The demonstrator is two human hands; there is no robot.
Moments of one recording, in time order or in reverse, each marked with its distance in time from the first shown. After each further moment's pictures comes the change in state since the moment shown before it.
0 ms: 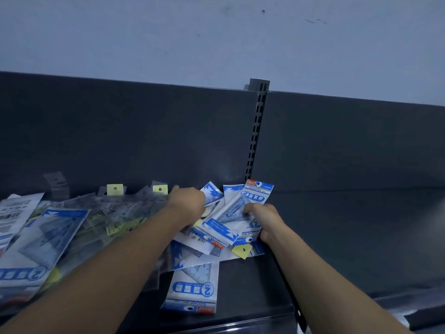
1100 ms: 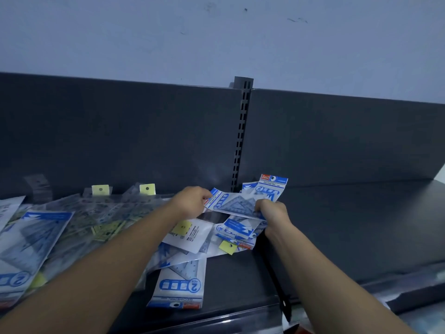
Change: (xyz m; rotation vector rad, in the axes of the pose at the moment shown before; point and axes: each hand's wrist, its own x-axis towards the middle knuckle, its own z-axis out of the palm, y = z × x) left_hand 0.005 0.020 0.004 -0.613 -0.010 0.141; right_hand -0.017 -0.009 -0.040 0.150 0.164 -0.028
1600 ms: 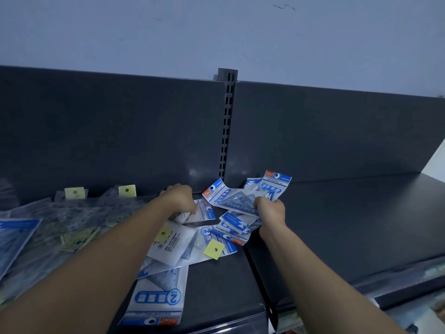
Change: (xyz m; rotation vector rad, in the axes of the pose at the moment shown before) left_hand 0.044 0.005 0.009 0.252 -0.160 -0.239; right_hand 0.037 0.008 -0.012 0.083 0.134 -0.056
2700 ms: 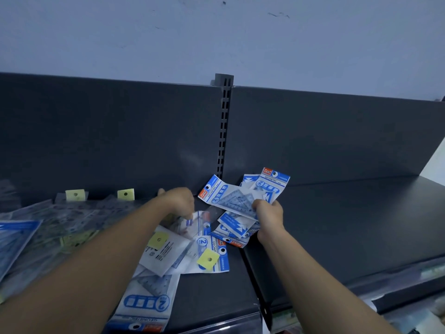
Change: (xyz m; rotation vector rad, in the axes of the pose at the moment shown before) left_hand -0.006 0.001 -0.004 0.022 -0.058 0.044; right_hand -0.008 -0.003 -0.008 0.141 -0.060 -0.026
